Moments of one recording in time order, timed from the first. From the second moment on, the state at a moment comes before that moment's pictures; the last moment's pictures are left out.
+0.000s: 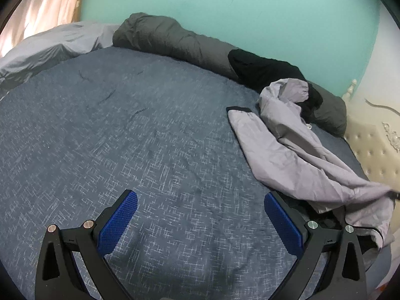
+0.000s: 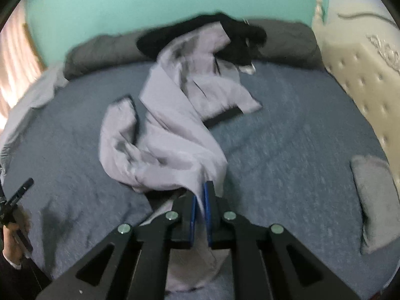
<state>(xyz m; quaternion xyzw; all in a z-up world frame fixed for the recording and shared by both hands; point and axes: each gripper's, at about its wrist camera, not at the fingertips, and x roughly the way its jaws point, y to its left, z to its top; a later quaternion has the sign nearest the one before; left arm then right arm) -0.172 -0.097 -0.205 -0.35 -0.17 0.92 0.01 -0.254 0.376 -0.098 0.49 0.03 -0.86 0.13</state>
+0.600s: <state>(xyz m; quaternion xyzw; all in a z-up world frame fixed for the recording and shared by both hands) -0.196 -0.085 -0.220 -0.35 -0.17 0.92 0.01 -0.266 0.322 -0.067 0.44 0.04 -0.88 0.15</state>
